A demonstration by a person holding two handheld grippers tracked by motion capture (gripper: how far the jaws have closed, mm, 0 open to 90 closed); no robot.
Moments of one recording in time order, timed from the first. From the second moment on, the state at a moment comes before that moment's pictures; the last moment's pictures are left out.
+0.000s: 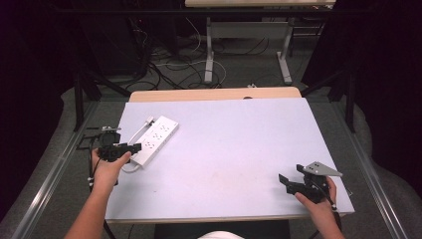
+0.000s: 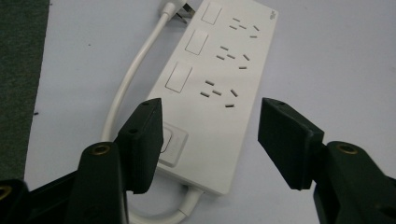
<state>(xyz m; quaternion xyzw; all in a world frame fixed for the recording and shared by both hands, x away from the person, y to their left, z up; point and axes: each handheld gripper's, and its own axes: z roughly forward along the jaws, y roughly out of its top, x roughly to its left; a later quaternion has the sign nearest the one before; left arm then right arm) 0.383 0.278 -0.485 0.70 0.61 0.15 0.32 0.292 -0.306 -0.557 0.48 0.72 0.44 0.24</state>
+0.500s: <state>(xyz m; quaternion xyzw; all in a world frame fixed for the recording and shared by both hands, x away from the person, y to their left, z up) 0.371 0.260 -0.483 0.73 0.58 0.16 0.32 0.292 -0.306 -0.558 0.47 0.72 0.44 0.23</state>
